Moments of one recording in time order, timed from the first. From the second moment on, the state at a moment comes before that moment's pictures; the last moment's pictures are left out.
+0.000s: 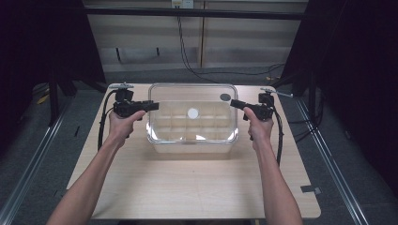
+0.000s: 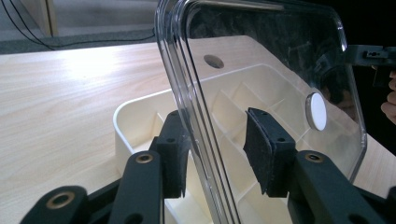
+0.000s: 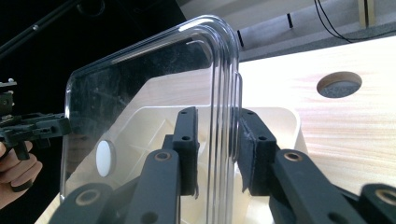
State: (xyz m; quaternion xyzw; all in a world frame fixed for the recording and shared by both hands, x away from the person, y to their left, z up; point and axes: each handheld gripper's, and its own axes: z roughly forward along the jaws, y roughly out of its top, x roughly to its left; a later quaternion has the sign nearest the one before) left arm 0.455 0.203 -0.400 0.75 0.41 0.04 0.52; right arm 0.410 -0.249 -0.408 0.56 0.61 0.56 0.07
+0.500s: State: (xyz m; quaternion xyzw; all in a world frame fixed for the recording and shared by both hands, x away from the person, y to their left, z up) left arm 0.465 0.202 -0.412 0.76 0.42 0.03 0.50; right arm 0.422 -0.246 -0.418 0.57 0.62 0.54 0.07
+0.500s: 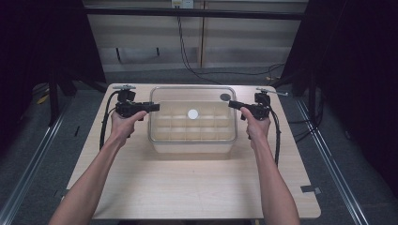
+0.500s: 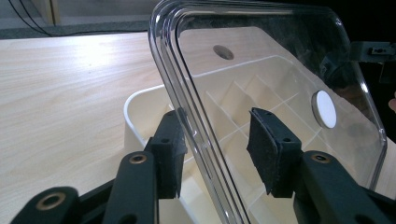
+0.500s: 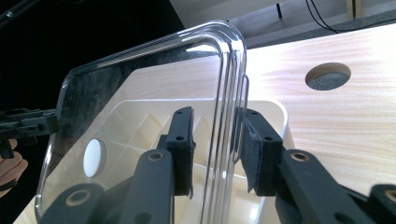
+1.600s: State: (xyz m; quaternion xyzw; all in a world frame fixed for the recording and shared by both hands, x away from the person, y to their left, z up) left arm 0.469 0.200 -0.429 0.77 0.43 0.03 0.47; right arm 0.434 -0.238 -0.438 0.59 0.63 0.50 0.09
